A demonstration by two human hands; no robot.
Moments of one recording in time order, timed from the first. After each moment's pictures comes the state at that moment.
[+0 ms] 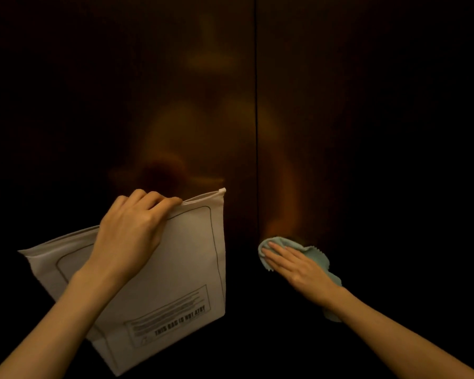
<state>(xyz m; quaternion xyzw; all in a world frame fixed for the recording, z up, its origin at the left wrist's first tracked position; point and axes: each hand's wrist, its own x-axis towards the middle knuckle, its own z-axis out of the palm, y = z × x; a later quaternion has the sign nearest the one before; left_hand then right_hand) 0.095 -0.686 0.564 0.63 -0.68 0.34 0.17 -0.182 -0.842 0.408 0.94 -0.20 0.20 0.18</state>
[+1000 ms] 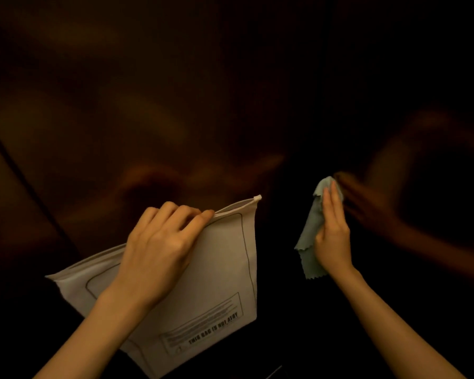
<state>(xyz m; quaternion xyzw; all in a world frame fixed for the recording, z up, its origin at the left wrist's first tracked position) -0.121 -0.843 0.557 0.43 -0.83 0.27 0.22 -0.410 -0.915 0.447 0.62 -0.58 0.52 0.03</state>
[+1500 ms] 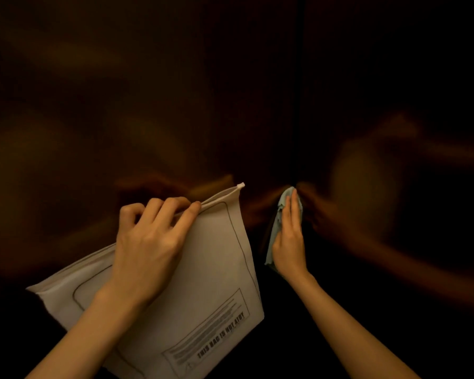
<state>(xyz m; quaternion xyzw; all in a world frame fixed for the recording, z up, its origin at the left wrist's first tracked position) -0.169 -0.898 0.553 0.45 -0.77 0.40 0.24 -0.393 -0.985 0.426 0.63 -0.54 0.56 -0.04</state>
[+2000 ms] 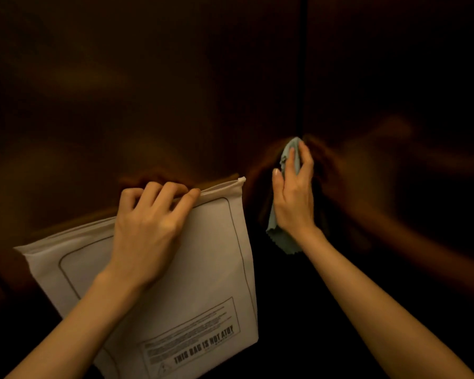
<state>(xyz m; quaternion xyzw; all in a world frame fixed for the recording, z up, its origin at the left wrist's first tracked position) -0.162 -0.916 0.589 0.44 -0.75 0.43 0.26 -0.394 -1.012 0.543 0.61 -0.52 0.59 0.09</state>
